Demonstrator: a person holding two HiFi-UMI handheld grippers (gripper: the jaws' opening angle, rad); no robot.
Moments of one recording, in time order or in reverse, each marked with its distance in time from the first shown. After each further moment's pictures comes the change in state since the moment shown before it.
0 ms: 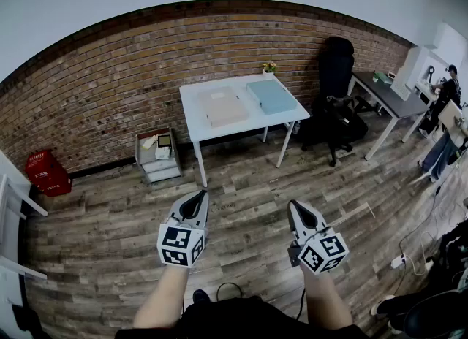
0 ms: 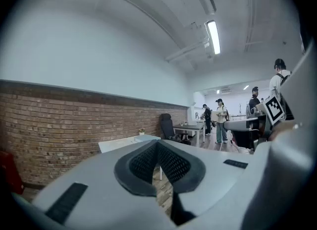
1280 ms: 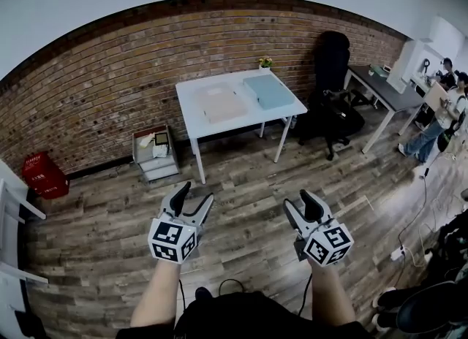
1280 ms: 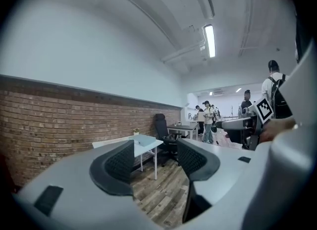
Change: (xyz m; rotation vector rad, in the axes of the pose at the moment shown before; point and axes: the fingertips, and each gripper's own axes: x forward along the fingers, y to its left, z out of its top) left arm -0.005 0.011 -0.002 -0.007 -0.006 -0.095; right arm 0.000 -0.001 0.002 -0.056 0.062 -0.003
